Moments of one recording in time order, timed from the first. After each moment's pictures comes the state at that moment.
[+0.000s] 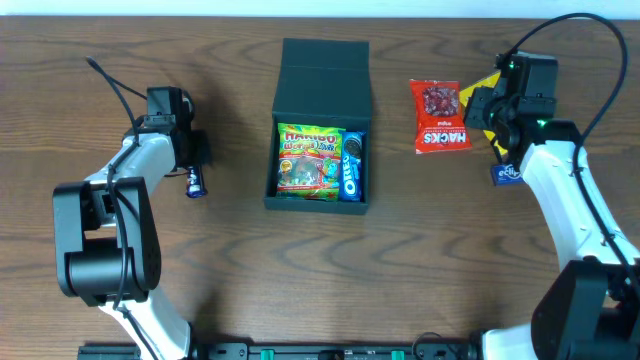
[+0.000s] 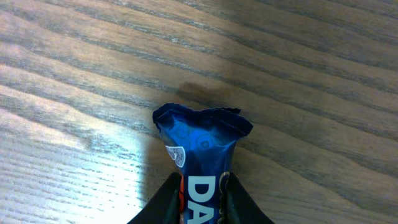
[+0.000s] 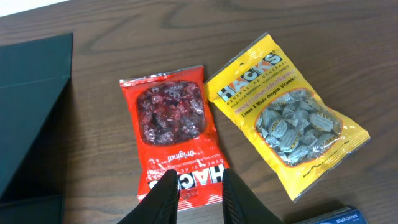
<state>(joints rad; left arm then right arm) 0.07 1.93 1.13 -0.39 -0.01 -0.15 -0.04 1.63 1.22 -0.41 0.02 0.20</state>
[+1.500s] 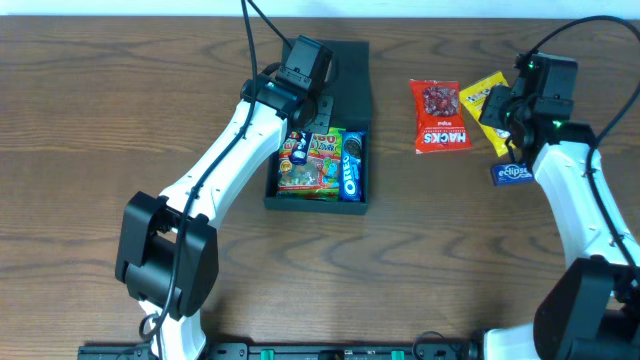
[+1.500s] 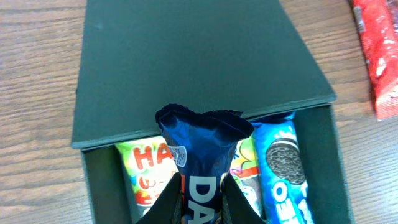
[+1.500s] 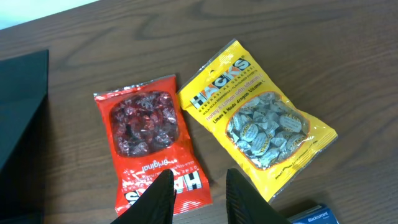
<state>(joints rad) -0.48 1.94 1.65 -0.76 -0.01 -0.24 -0.11 1.63 1.22 -0.40 0.02 0.20</state>
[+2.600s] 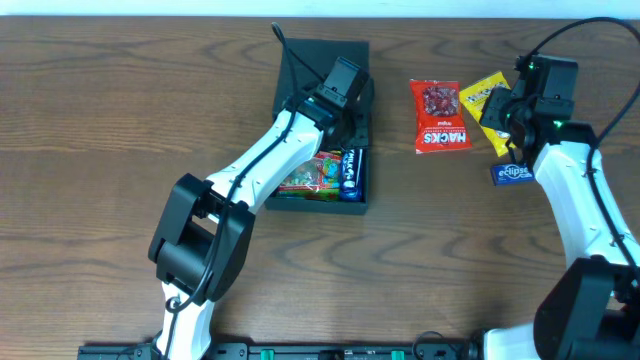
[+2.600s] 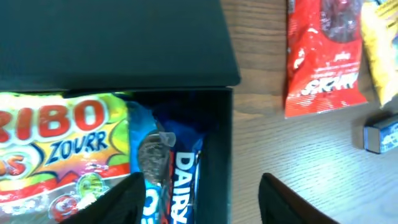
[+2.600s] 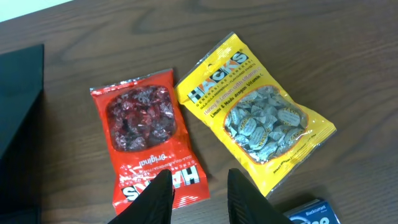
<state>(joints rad) -0.59 2.07 1.65 -0.64 0.20 -0.61 -0.11 1.63 1.22 -0.42 0.01 0.20</state>
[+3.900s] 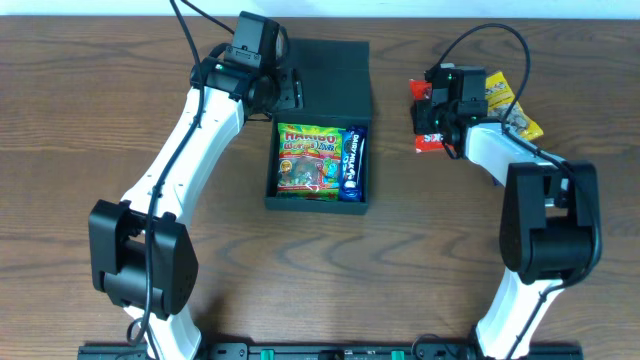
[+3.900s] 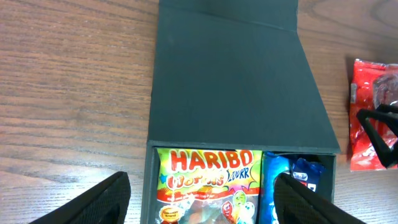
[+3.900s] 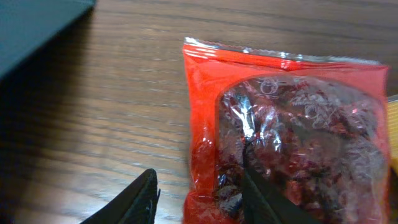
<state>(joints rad) -0.32 1.90 1.67 -0.79 0.10 -0.40 0.06 2.05 1.23 -0.05 -0.13 0.01</state>
